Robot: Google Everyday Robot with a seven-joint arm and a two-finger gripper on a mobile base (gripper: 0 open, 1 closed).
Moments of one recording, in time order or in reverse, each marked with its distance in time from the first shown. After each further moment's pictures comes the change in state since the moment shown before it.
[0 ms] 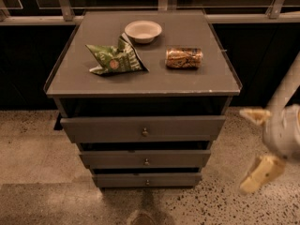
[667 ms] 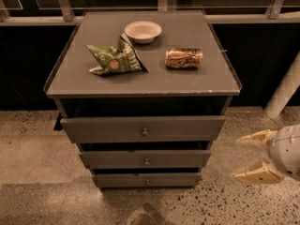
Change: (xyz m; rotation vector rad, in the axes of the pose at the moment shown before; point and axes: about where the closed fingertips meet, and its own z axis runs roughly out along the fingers) arm 0.025 0.016 0.010 0.034 -0.054 0.095
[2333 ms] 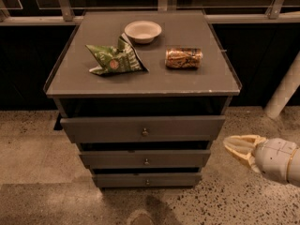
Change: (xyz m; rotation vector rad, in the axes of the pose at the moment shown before) arm 0.022 -0.060 0.061 0.282 -0.364 0.083
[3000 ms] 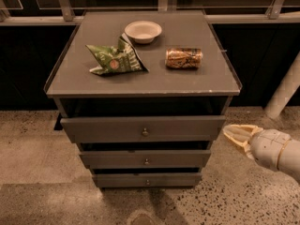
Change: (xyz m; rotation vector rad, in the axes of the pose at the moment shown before) arm 0.006 -0.043 0.028 0.102 -0.057 0.006
